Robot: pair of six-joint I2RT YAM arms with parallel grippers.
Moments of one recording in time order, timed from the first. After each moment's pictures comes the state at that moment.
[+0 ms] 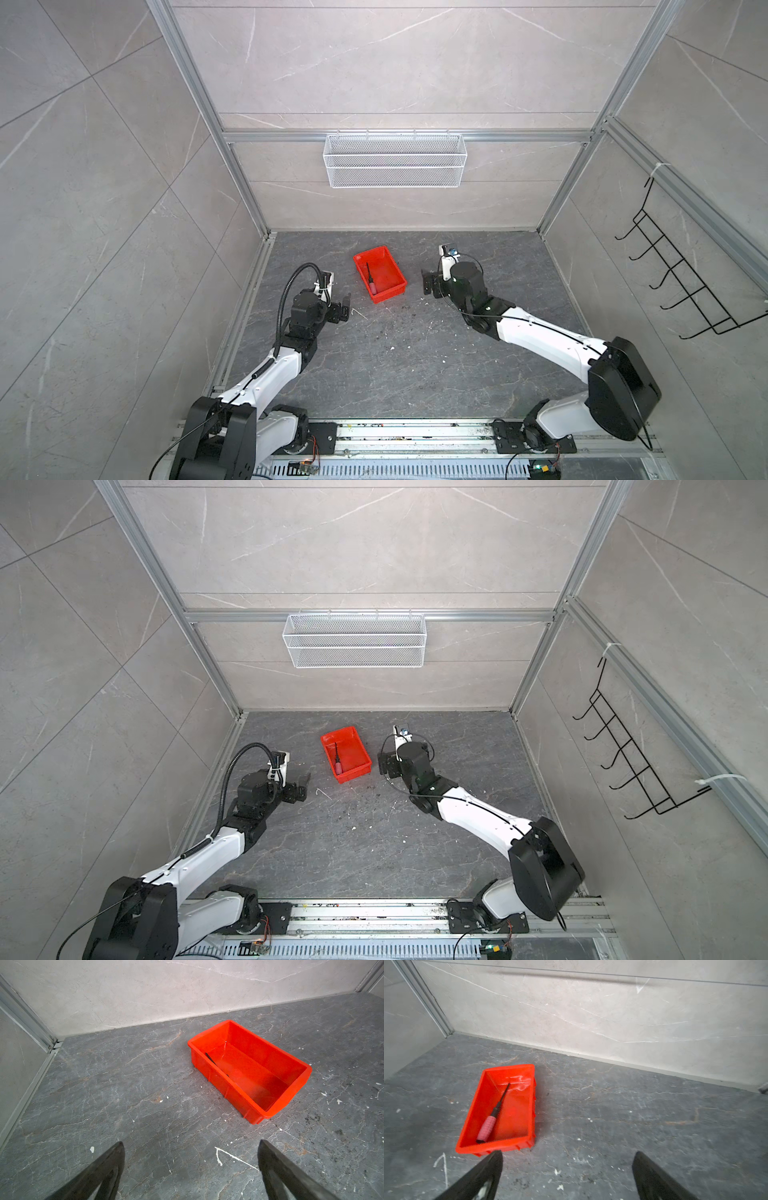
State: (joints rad) left arm -0.23 1.15 0.45 0.29 0.02 0.06; right arm 0.64 1.43 0.89 0.14 0.35 0.10
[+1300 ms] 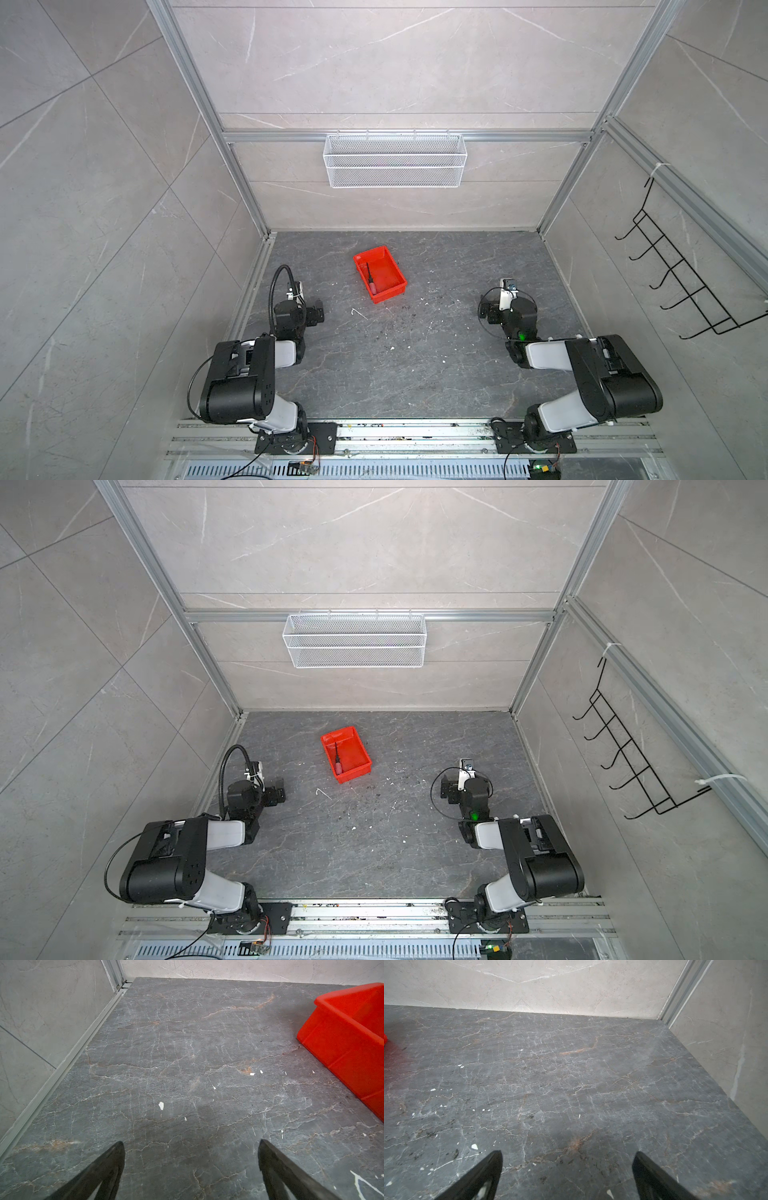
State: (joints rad) left arm 0.06 1.50 0.36 0.68 0.00 0.01; right arm 0.11 1.51 0.34 0.80 0.12 -0.01
